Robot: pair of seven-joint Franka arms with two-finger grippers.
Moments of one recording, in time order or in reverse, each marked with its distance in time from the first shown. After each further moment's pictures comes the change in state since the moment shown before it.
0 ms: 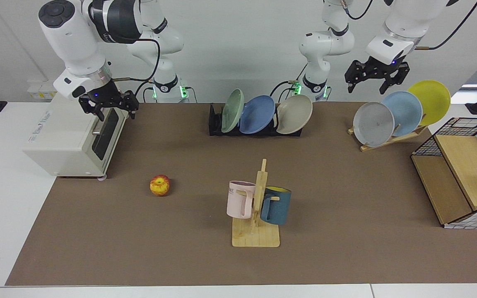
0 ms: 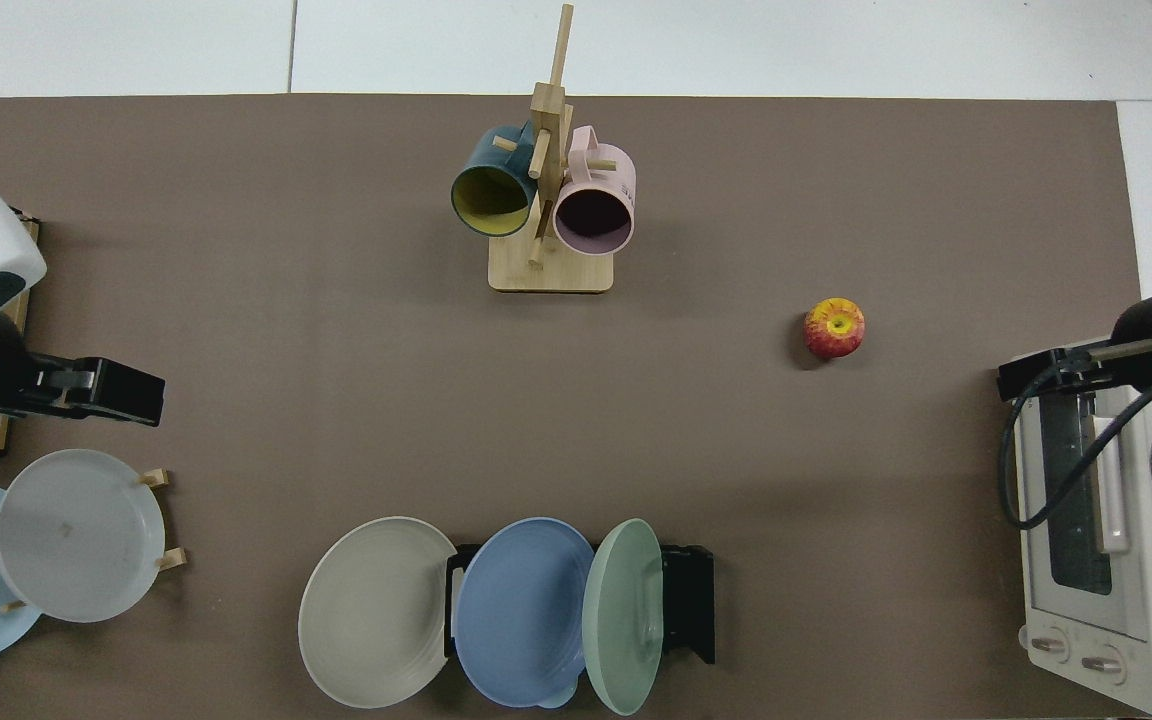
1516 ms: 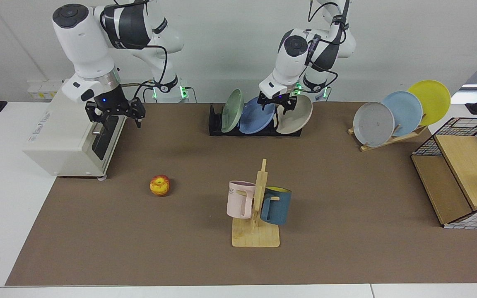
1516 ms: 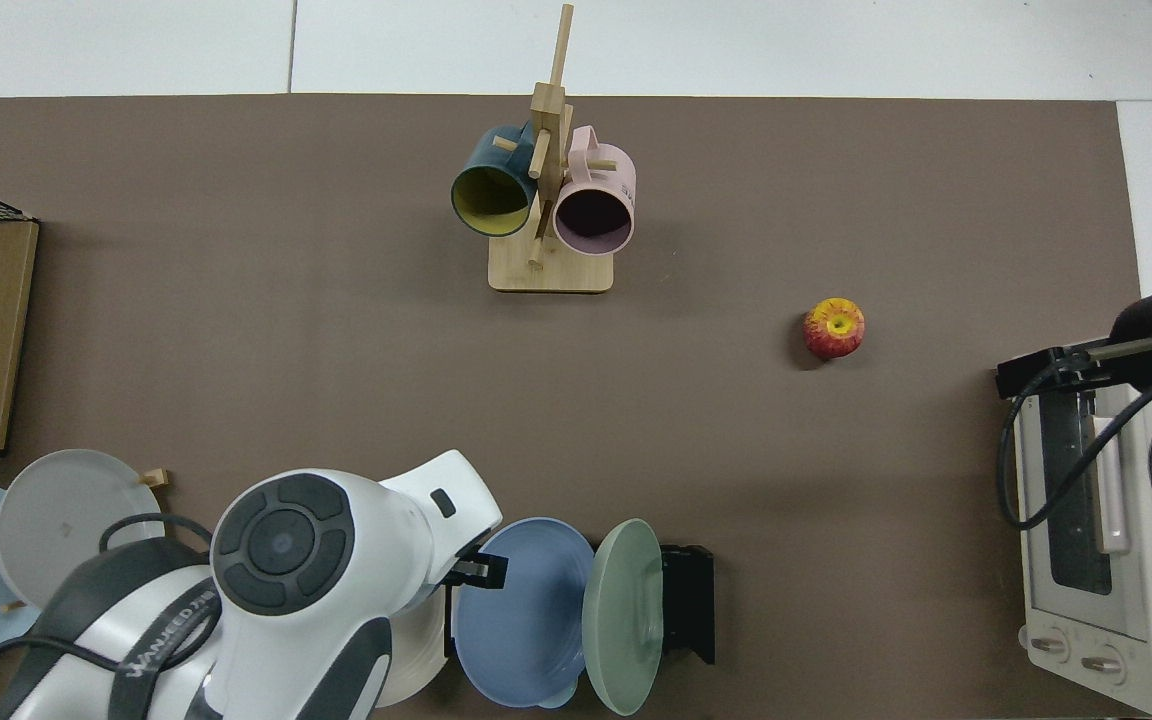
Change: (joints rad) left arm -0.396 -0.210 -0.096 -0.883 -0.249 0.654 -0.245; right arm 0.021 0.019 0.023 -0.052 0.010 0.199 0.000
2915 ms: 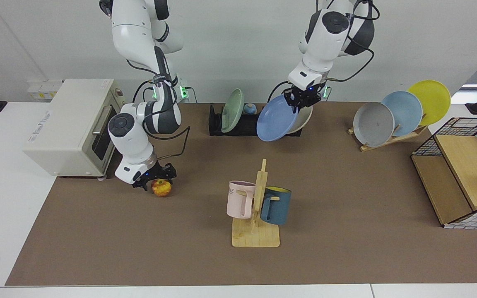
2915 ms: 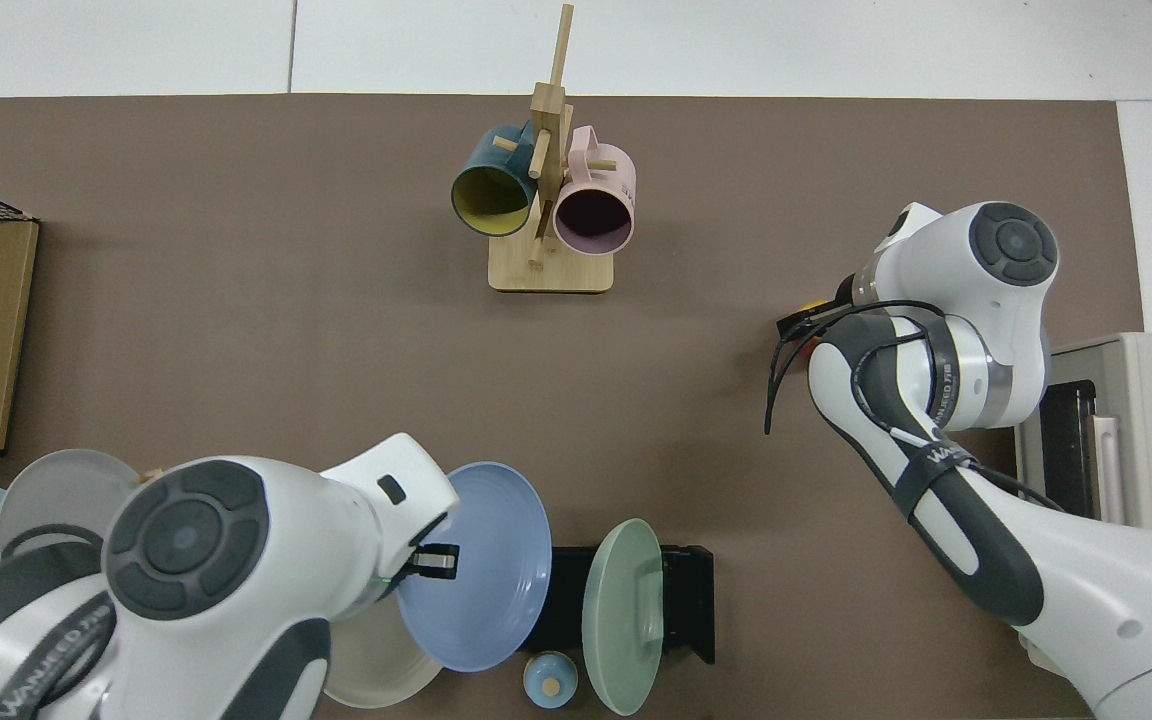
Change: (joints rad) left arm 0.251 -0.011 0.001 0.208 0.050 -0.082 0.065; right arm 0.043 0.415 -0.008 -0.075 0.174 0.441 -0.181
